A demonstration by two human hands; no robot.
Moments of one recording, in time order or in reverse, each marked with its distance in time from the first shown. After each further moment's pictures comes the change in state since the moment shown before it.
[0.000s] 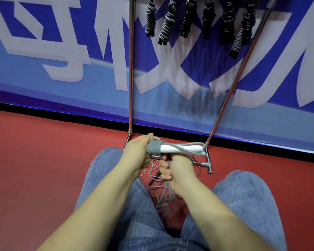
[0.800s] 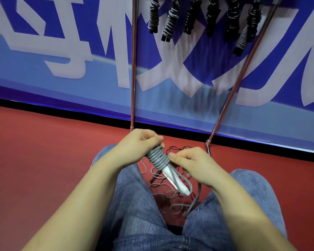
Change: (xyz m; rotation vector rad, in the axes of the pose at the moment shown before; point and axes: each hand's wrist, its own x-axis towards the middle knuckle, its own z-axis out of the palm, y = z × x) left_hand -0.006 0.023 -0.024 0.568 -0.284 0.276; right_hand -0.021 -0.031 -0.041 -1.066 -0.085 -0.394
